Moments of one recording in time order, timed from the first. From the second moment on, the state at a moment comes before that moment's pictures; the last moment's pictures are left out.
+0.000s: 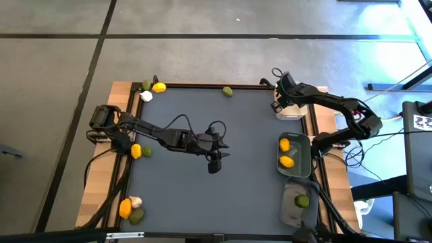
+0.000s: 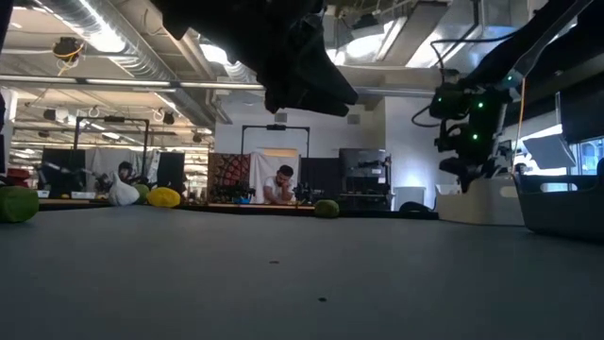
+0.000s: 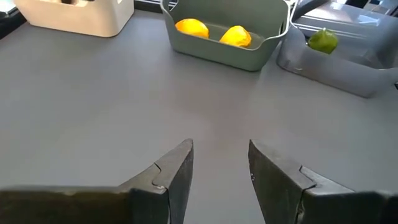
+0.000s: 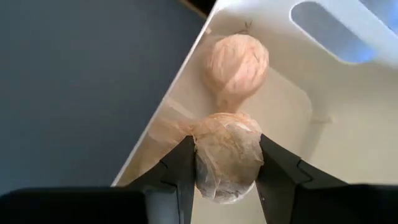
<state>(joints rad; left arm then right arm) -0.12 1.71 1.05 0.11 -0.22 -0.24 -0.94 1.40 0.75 -0.50 0.28 -0.03</state>
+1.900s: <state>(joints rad) -0.17 1.43 1.05 -0.56 -0.22 -0.42 -0.35 0.85 0.77 -0.40 -0.31 0.06</state>
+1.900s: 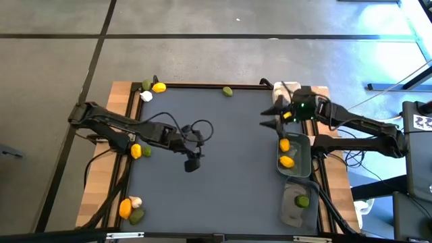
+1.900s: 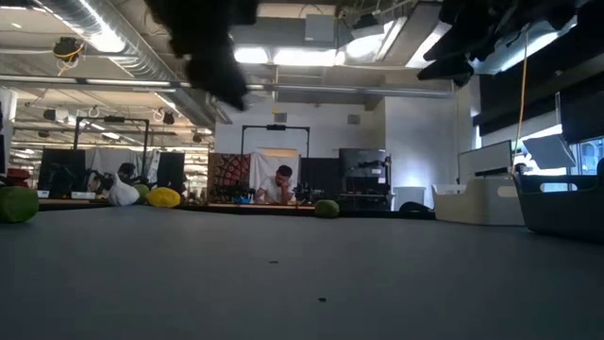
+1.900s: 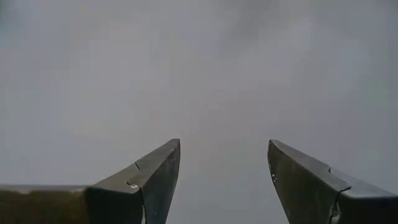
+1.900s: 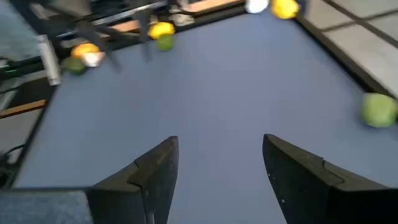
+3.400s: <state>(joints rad) -0.09 1.40 0.72 -1.25 -0.03 -1.10 0.37 1.01 0.52 0.19 0.12 0.28</state>
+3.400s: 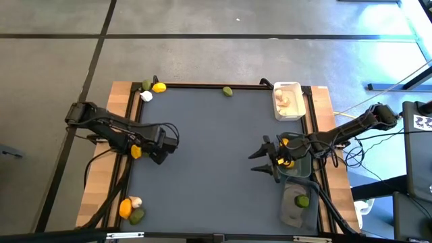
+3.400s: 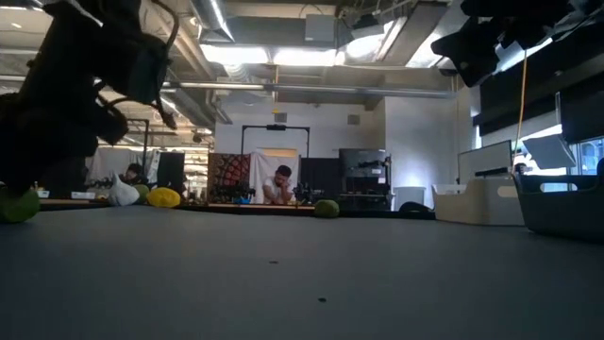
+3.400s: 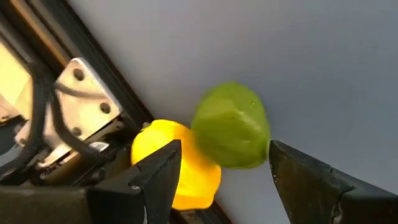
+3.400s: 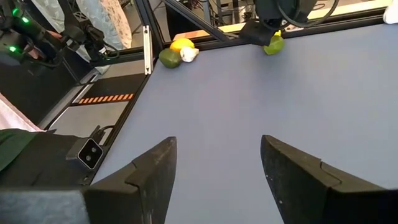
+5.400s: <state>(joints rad) -0.12 1.42 0.67 -0.76 -0.17 -0.94 0.37 1.04 0.52 0.16 0.20 0.28</state>
